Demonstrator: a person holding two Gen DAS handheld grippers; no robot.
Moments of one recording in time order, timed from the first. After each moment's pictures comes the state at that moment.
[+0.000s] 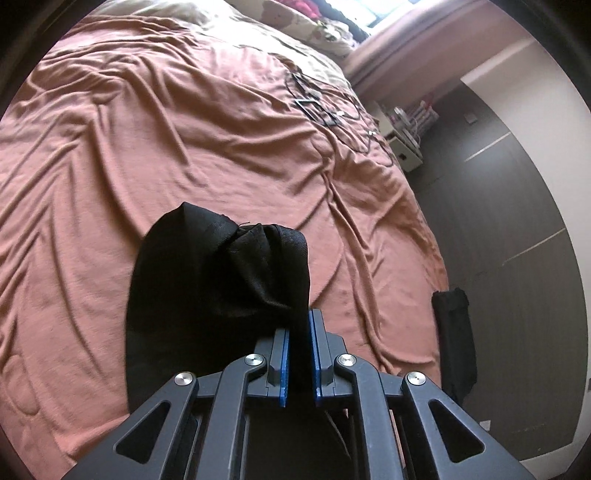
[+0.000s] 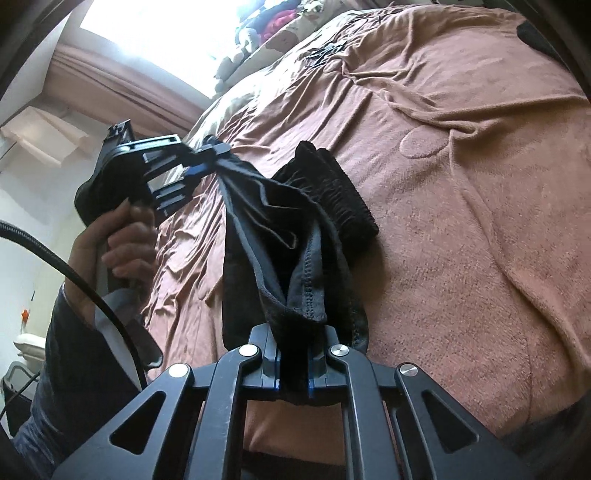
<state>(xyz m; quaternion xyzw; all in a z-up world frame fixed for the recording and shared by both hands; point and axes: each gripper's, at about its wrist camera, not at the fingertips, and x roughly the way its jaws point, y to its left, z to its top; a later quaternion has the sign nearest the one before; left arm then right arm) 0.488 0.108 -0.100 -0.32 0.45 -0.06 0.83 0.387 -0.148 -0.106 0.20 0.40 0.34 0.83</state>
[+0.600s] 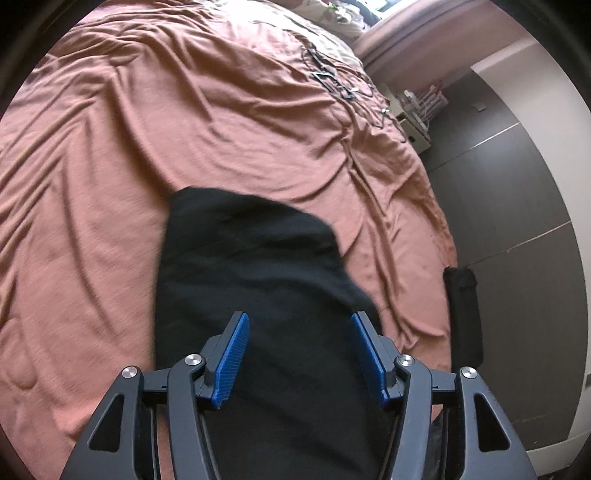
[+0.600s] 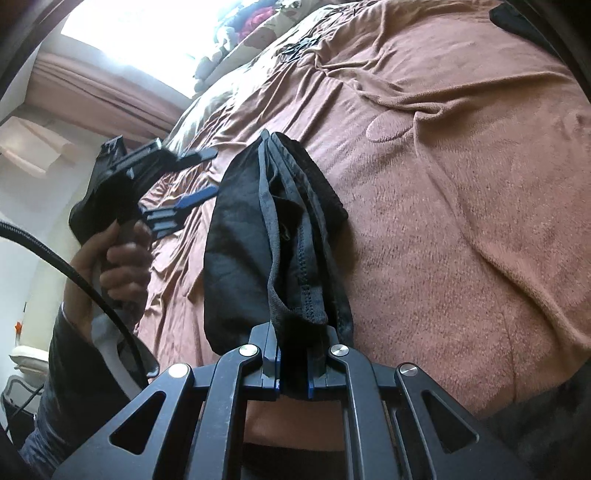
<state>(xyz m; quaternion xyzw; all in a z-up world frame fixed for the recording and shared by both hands) 0.455 0.120 -0.130 -0.32 0.49 -0.06 0.81 0.379 -0.157 -0.110 0.20 0.43 0.31 0.83</state>
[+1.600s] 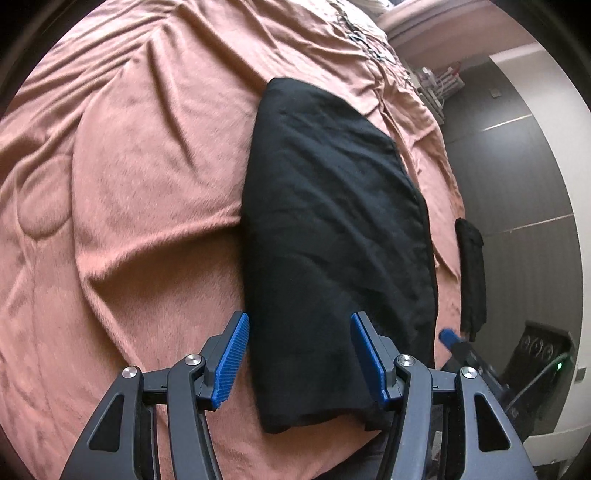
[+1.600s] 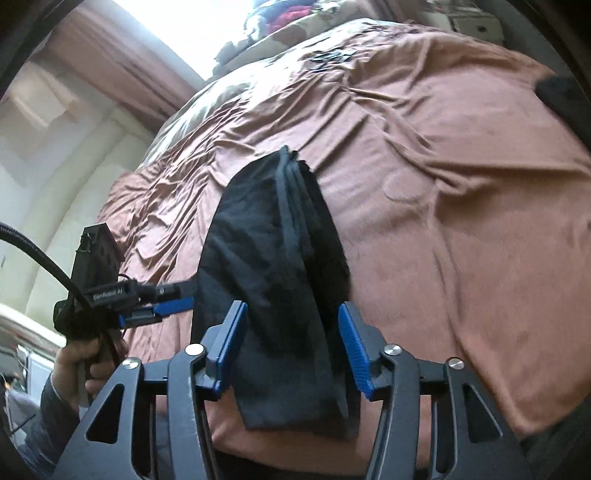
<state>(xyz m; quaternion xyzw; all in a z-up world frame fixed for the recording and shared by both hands) 0.356 0.131 -0.175 -0.35 0.54 -0.07 0.76 0.408 -0.134 -0.069 0.08 0.41 0.32 0.85</state>
